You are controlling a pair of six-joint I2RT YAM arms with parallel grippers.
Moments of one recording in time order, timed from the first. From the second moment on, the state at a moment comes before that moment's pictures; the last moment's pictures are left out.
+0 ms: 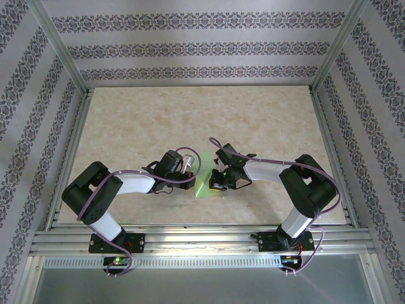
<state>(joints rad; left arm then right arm) -0.64 1.62 0.62 0.14 0.34 -0.48 0.66 1.67 0.80 -0.34 -0.45 0.75</state>
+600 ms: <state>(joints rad) -0.64 1.62 0.63 0.14 0.34 -0.48 0.66 1.67 0.80 -0.34 -0.45 0.75</state>
